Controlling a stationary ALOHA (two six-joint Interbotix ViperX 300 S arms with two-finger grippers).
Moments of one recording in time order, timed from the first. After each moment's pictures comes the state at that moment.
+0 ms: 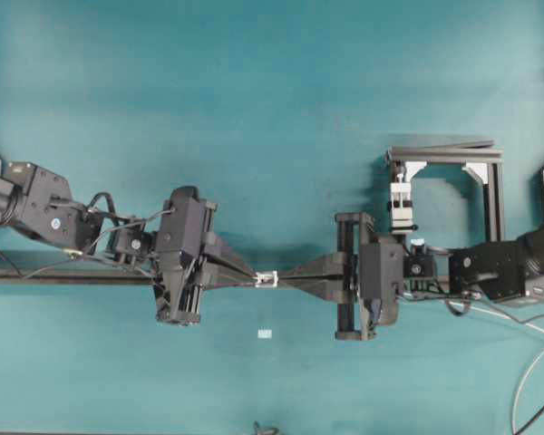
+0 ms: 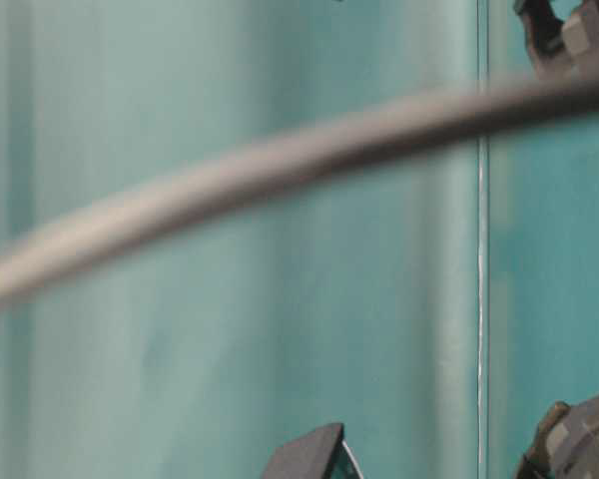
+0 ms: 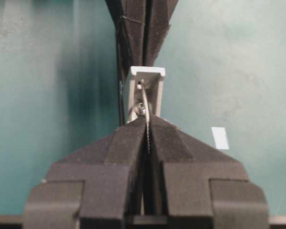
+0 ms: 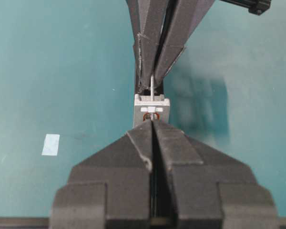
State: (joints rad) left arm -0.25 0.20 0.83 -0.07 -0.60 -0.19; right arm 0.40 0.29 0.80 0.54 -0.83 -0.07
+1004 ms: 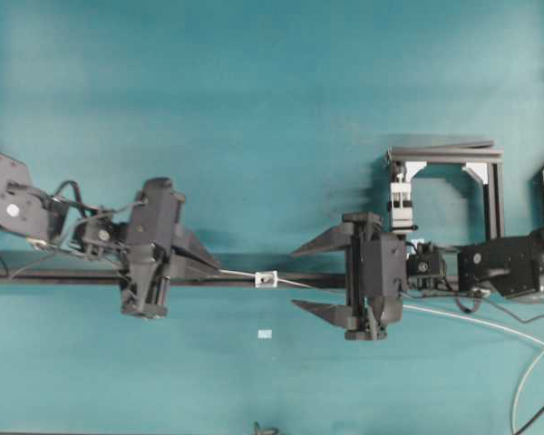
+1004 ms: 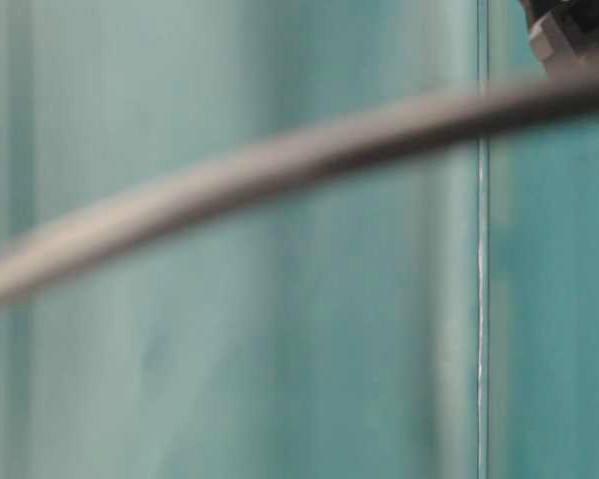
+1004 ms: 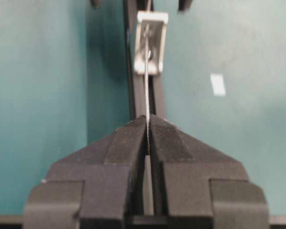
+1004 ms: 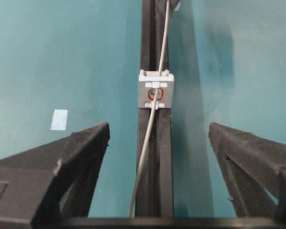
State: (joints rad) left arm -0.26 0.03 0.95 -0.07 -0.43 -0.19; right arm 0.40 0.24 0.83 0.54 -0.73 -0.06
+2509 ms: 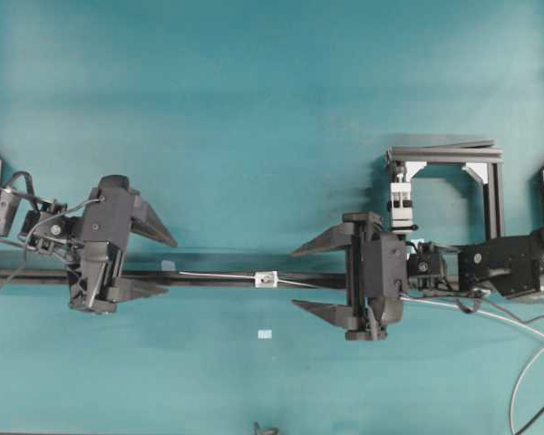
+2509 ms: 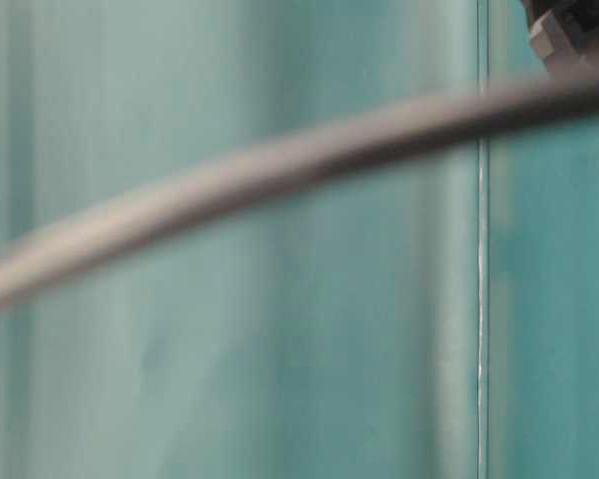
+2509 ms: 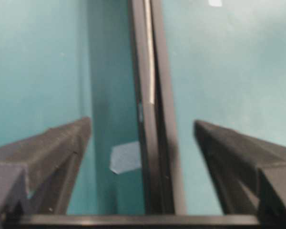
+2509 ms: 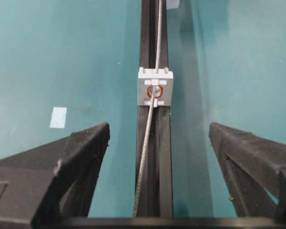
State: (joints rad) left arm -0.29 -0.13 1.09 -0.06 -0.31 -0.20; right arm 0.40 0.24 0.83 0.54 -0.73 -0.07
